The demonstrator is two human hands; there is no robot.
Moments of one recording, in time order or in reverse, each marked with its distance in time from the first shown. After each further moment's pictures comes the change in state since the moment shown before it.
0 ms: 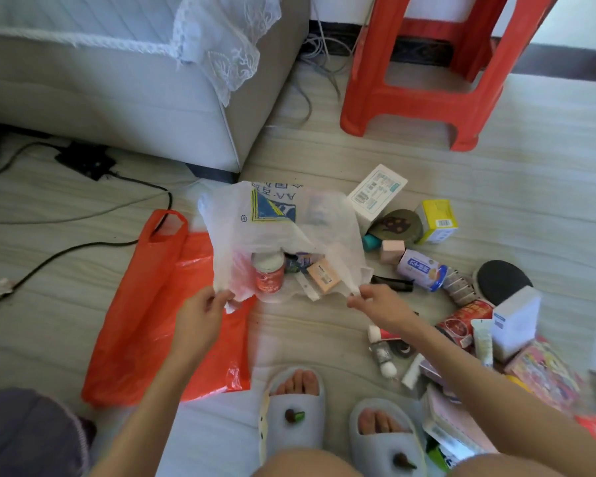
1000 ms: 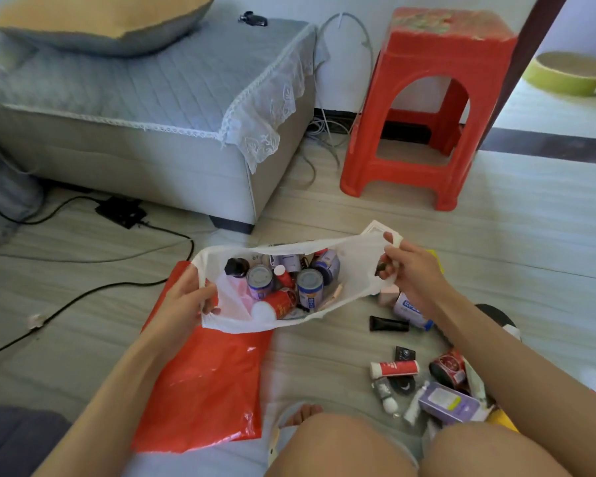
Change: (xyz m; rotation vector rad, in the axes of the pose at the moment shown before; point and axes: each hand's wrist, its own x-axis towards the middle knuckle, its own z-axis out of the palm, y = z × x) left_hand 0.004 0.045 -0.087 -0.587 -0.178 0.047; right_hand -0.043 -0.077 -0.085 1.060 0.313 -0.184
